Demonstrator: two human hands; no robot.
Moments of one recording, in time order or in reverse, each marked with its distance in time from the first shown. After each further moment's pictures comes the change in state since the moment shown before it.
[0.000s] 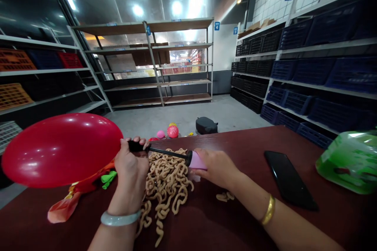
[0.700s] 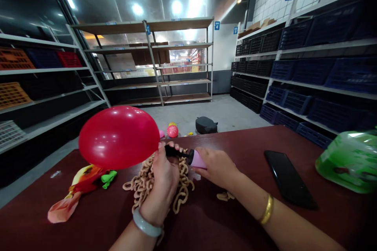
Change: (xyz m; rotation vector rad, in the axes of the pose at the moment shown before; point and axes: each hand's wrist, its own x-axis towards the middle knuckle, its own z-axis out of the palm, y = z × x) left_hand -0.065 -0.070 0.012 -0.009 -0.141 -0.171; right_hand -0.001 -0.006 -0.001 -0.049 0.020 0.027
